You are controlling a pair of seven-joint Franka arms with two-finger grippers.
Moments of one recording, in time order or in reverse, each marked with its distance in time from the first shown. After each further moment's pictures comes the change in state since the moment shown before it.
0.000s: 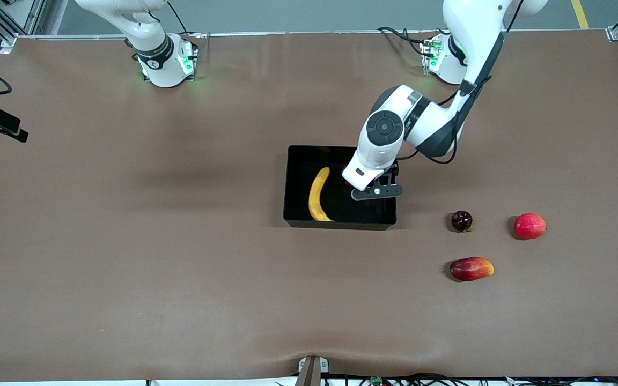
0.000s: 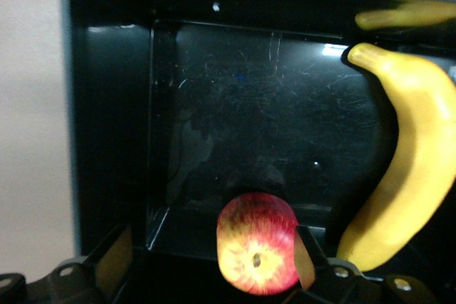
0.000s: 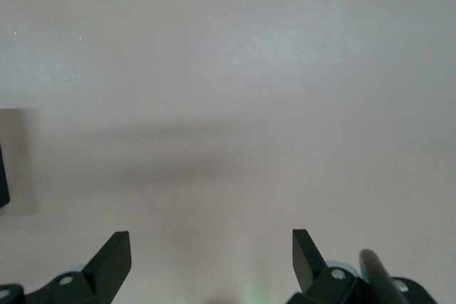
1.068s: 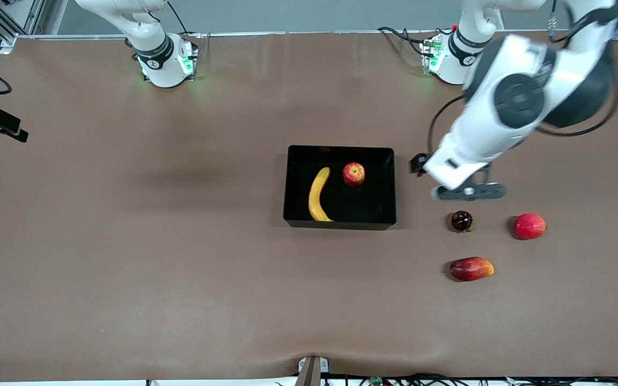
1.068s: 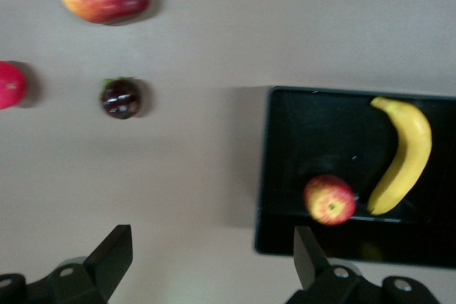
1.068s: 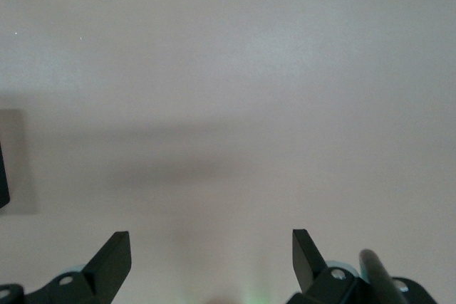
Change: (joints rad) left arm 0.190 -0.173 0.003 0.290 -0.015 -0.472 0.248; right arm 0.000 0.000 0.002 0.001 0.000 0.000 0.000
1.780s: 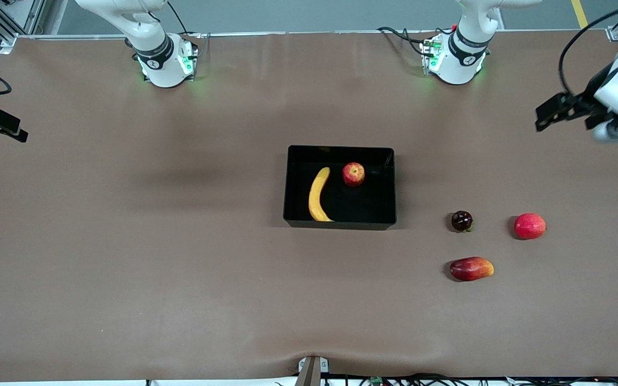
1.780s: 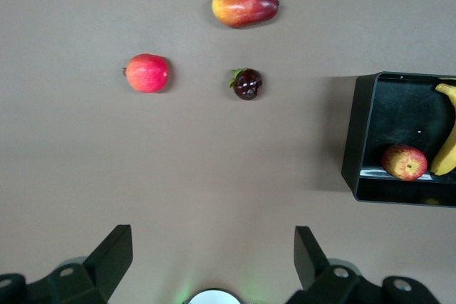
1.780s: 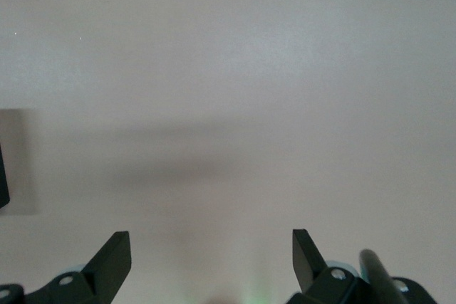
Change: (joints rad) left arm 0.266 -0.269 0.085 0.033 -0.004 -0.272 0.374; right arm -0.002 0.000 0.001 0.000 0.000 0.000 0.000
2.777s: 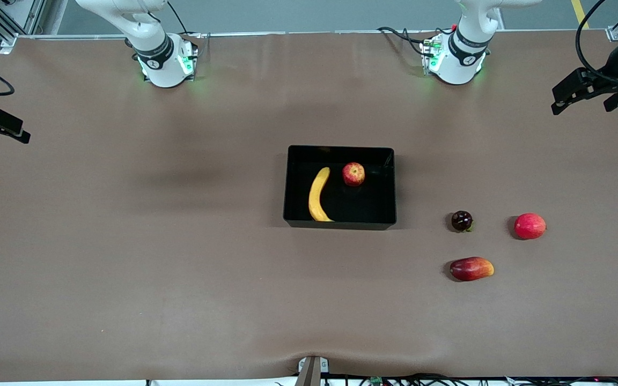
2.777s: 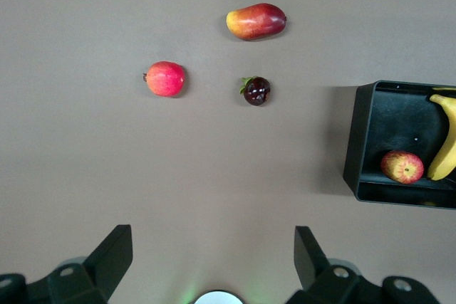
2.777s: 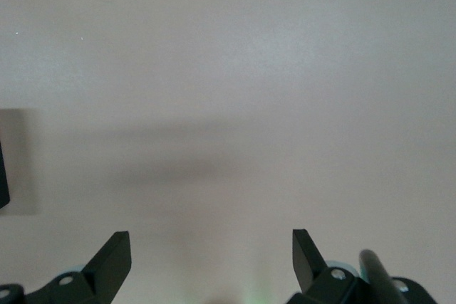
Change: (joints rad) left arm 0.014 -0.111 0.013 -0.001 0.017 -0.031 0.001; right arm -0.009 0.002 0.010 0.000 0.000 0.002 0.000
